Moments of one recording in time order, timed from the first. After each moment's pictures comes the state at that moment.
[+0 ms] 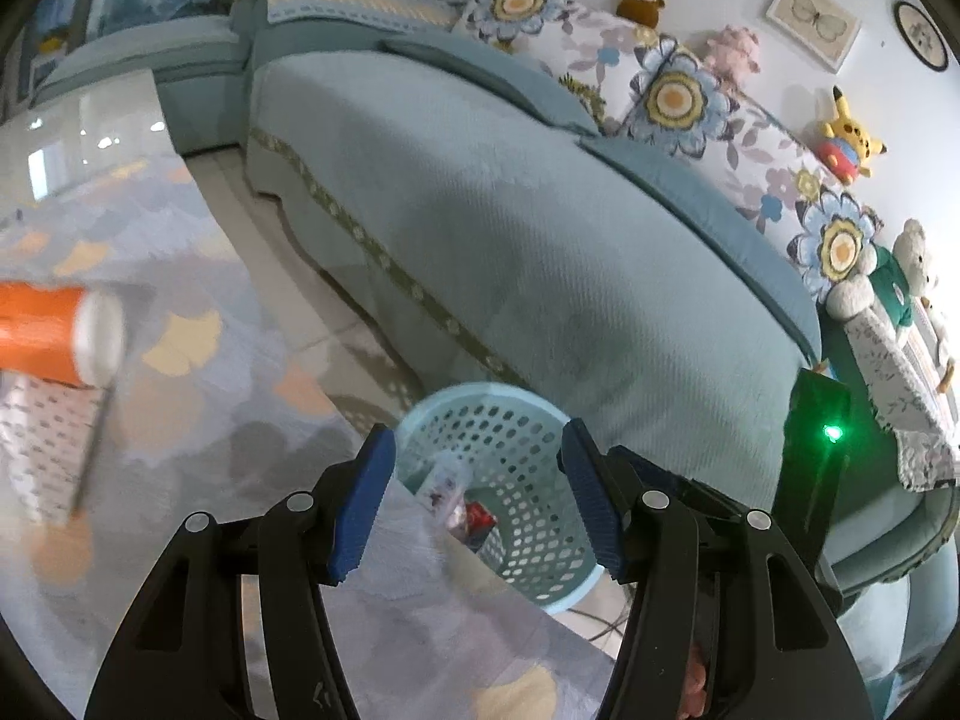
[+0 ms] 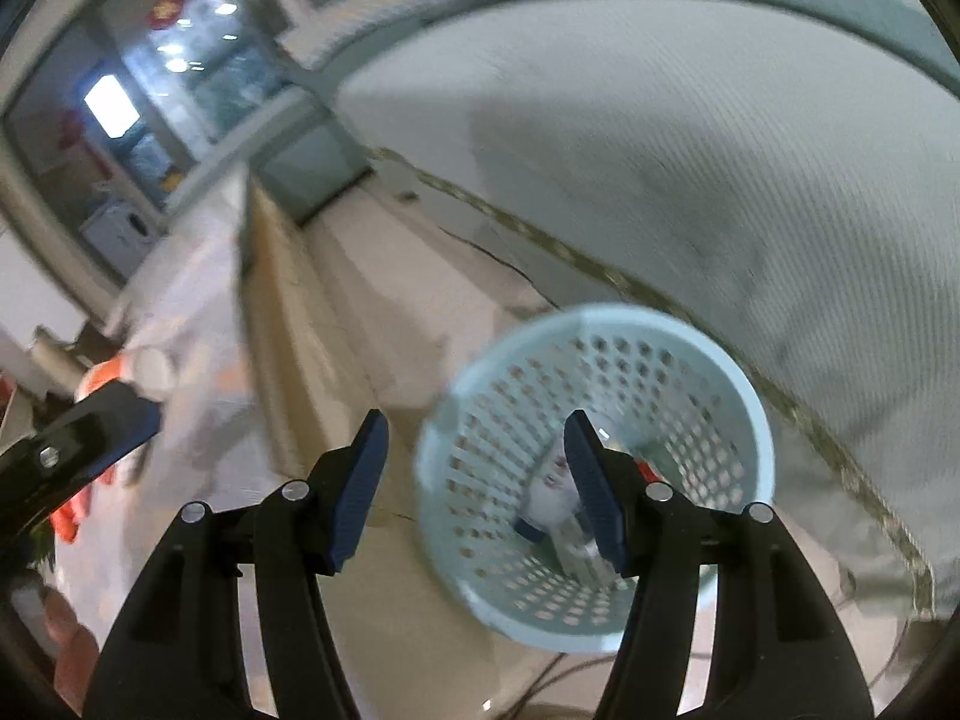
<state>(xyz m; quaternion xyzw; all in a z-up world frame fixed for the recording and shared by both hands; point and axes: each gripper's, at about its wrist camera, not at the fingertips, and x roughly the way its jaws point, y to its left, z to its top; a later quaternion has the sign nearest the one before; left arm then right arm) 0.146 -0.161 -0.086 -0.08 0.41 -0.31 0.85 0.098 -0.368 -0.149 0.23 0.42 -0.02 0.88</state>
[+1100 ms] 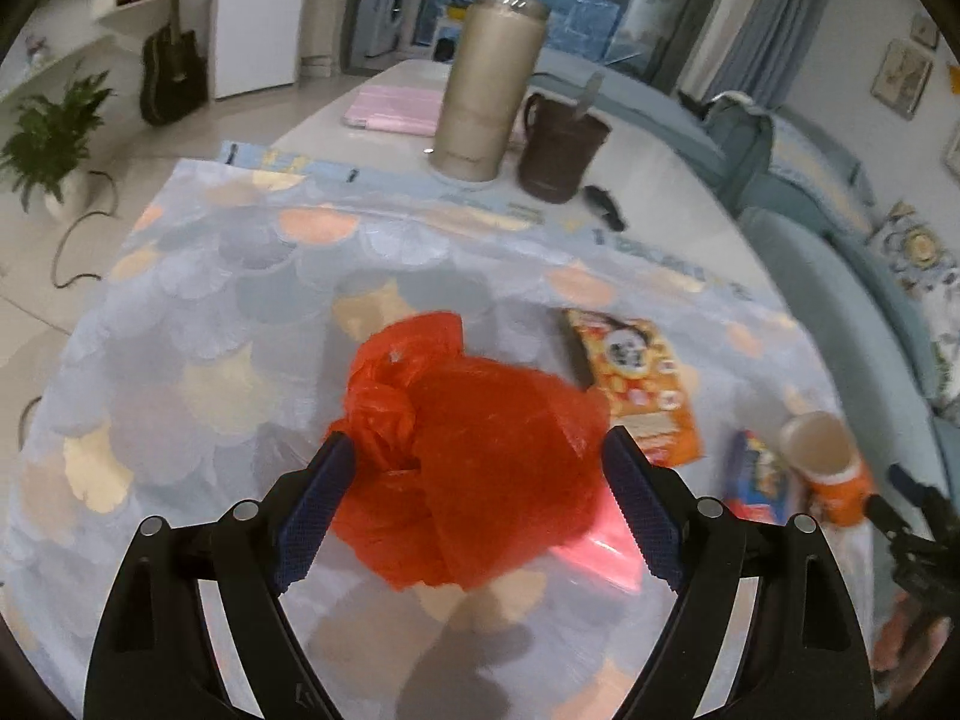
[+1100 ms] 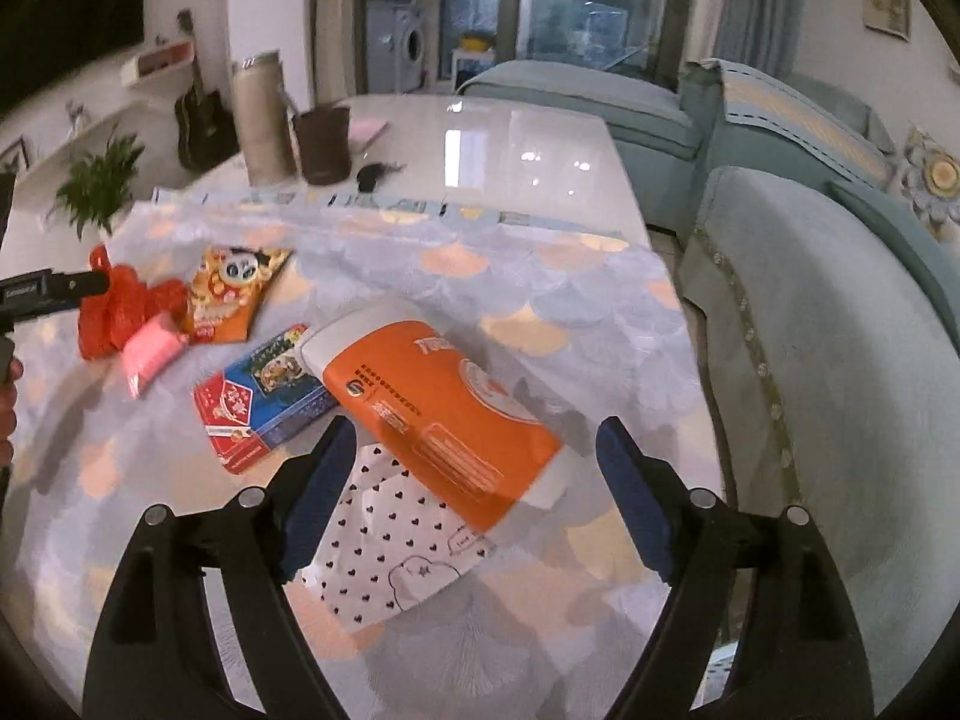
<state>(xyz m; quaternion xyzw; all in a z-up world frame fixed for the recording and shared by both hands) 0.144 0.269 -0.097 -0.19 0.40 0.14 0.88 0.231 -0.068 -0.091 -0.11 0.38 0.26 0.88</state>
